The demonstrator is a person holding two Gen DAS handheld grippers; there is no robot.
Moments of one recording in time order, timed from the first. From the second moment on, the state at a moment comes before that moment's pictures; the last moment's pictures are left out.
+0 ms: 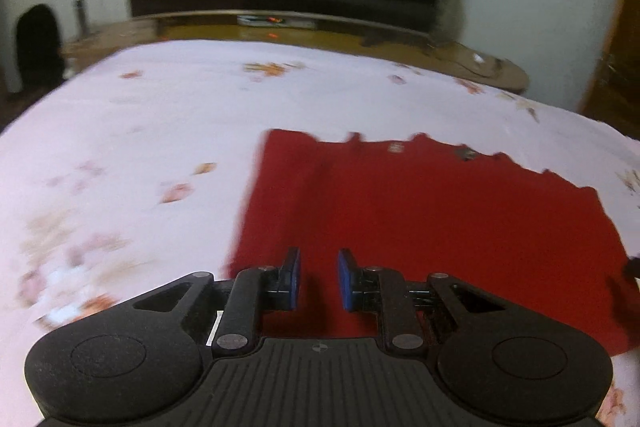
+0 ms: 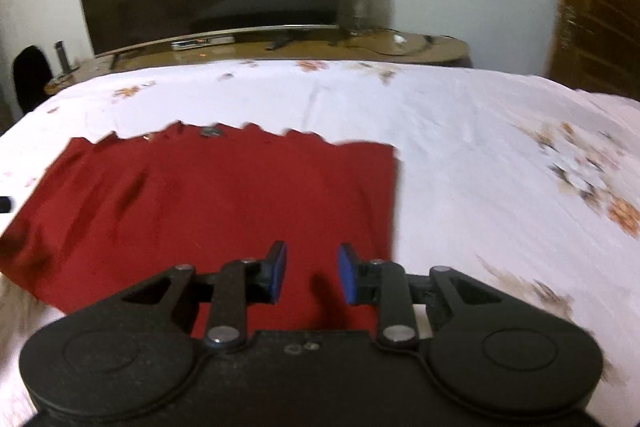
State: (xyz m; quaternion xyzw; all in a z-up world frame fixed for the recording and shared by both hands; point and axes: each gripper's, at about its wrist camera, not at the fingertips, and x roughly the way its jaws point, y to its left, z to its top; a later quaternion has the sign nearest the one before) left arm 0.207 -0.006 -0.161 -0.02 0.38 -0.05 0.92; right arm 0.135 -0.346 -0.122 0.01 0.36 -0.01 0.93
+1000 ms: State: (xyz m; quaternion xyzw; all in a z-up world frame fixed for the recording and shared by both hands) left arm 0.297 -0.040 -0.176 0.00 0.36 -0.03 0.93; right arm 0.234 -0.315 -0.144 -0.05 0.35 0.01 0.93
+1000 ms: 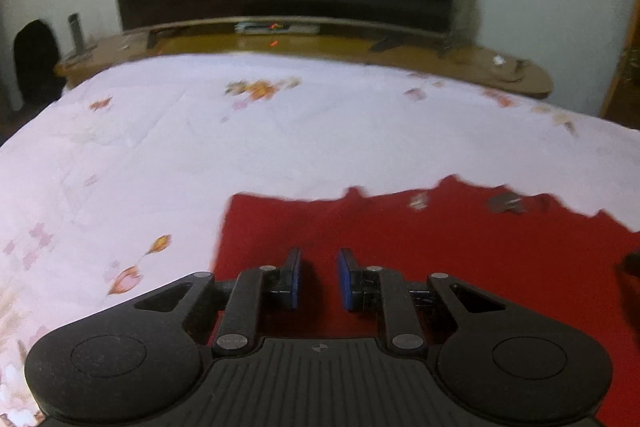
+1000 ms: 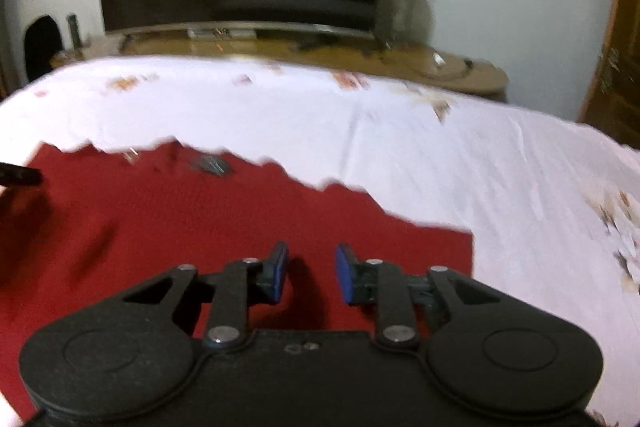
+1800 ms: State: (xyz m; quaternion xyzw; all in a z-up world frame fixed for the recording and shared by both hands) left arm 0.290 -0.054 -0.181 0.03 0.39 -0.04 0.92; right arm 0.222 -0.321 -0.135 -0.01 0.35 0.00 0.93
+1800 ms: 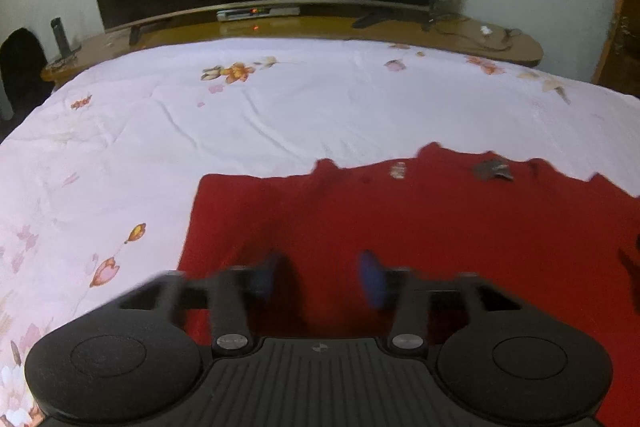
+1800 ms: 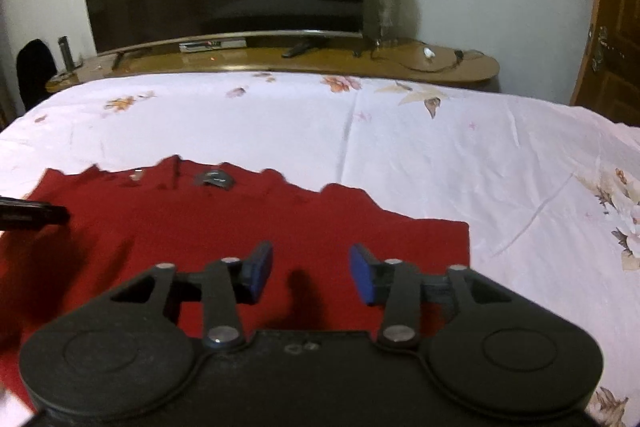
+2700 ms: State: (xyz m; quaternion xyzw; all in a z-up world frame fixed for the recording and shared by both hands) left arm 0.198 -0.044 -0.193 0.05 0.41 -0.04 0.91; right arm 0.138 -0.315 -0.154 0.00 0.40 0.00 0.92
